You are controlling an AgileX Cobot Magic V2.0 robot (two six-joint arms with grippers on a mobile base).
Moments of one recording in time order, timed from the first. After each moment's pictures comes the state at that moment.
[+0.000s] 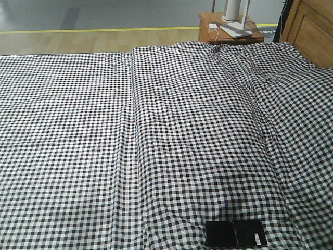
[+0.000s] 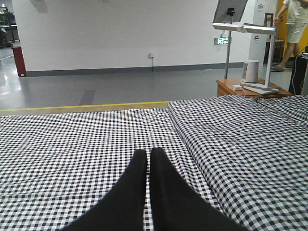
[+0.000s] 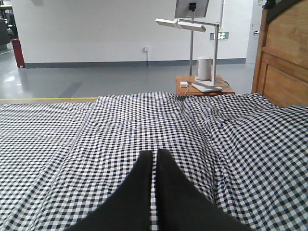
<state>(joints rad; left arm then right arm) 0.02 -0.02 0.03 -0.03 0.09 0.04 0.04 -0.01 0.03 0.10 0.13 -0.09</state>
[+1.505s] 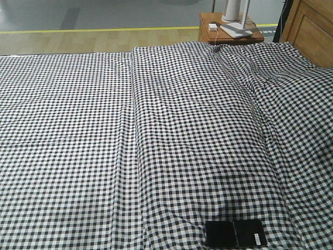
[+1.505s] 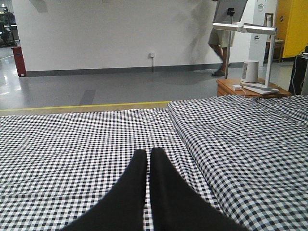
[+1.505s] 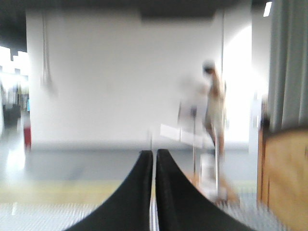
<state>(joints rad) 0.02 -0.02 0.03 -0.03 0.09 0.04 0.04 0.52 -0.91 0.10 0.26 -0.09</state>
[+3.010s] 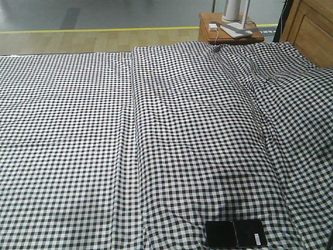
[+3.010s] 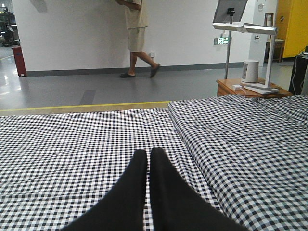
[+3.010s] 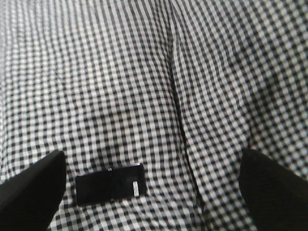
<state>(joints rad) 0.02 -0.02 0.03 -0.03 0.09 0.04 -0.30 1.16 -1.05 0.15 0.90 -0.14</state>
